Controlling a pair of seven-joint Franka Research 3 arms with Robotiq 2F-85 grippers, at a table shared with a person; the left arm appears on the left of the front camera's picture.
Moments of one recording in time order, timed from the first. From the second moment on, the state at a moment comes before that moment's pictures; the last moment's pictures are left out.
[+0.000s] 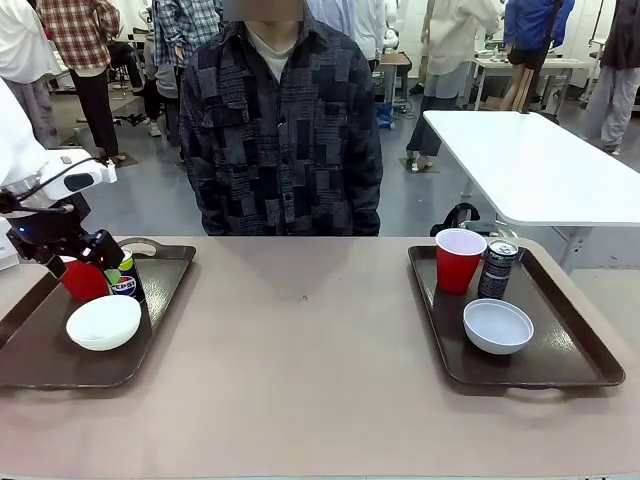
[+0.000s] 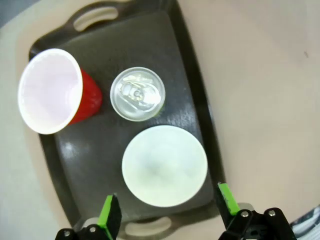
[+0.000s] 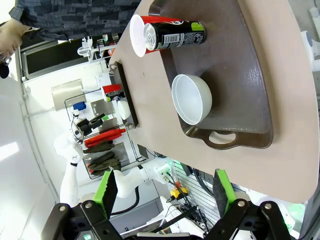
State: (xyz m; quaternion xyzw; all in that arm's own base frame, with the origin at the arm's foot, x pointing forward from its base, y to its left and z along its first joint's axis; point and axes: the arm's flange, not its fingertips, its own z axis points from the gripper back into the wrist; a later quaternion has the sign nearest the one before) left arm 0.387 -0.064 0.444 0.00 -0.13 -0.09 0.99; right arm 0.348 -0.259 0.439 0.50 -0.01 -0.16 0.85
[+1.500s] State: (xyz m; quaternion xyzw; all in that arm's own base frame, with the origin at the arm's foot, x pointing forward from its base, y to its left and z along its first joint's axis) left arm 0.369 -0.065 0.466 -0.03 -0.09 -0.08 0.99; right arm 0.348 -0.259 0.439 0.50 -0.01 -0.16 0.85
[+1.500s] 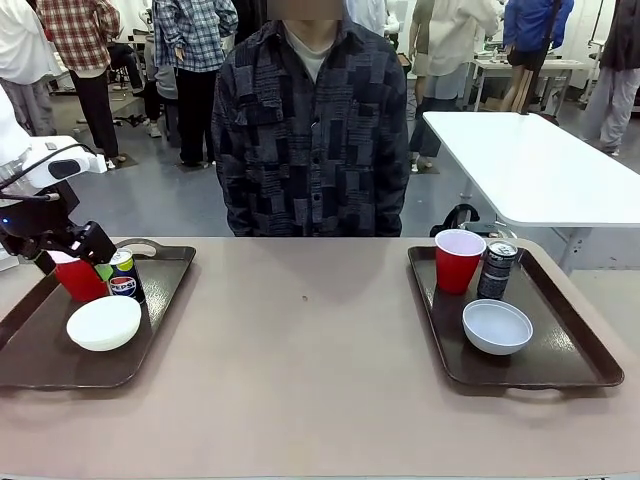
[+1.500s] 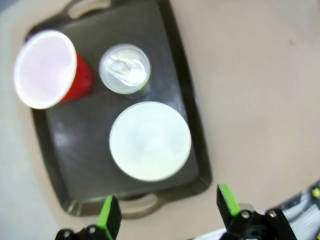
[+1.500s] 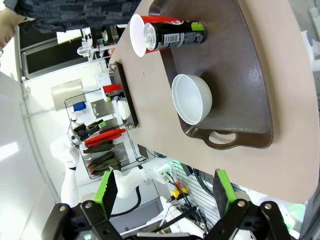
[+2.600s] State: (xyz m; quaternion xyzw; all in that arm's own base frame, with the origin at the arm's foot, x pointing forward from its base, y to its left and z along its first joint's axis) left arm 0.467 0.152 0.490 -0.39 0.05 -0.05 0.92; right arm 0.348 -0.259 0.439 0.50 -0.01 -0.16 0.85
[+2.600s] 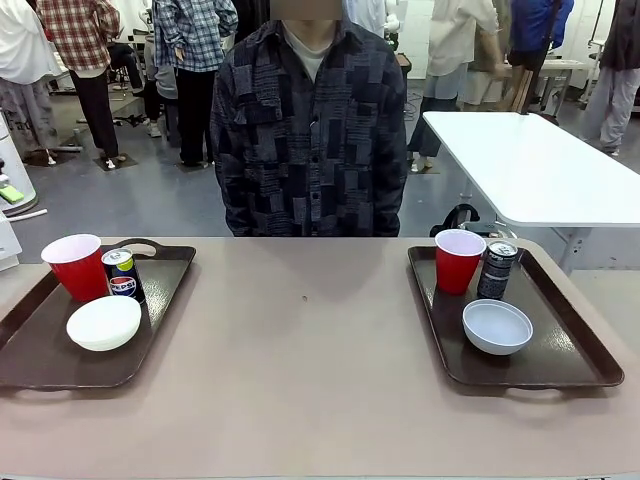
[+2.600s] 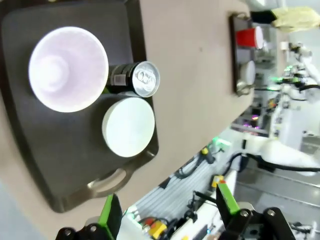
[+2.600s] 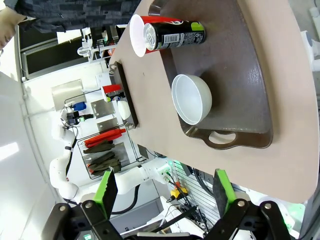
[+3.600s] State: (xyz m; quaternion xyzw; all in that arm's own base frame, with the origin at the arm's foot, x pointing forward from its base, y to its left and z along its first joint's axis) left arm 0.440 0.249 0.498 -0.44 -0.05 0.02 0.90; right arm 0.348 -0.259 0.439 0.50 -0.01 -0.16 0.85
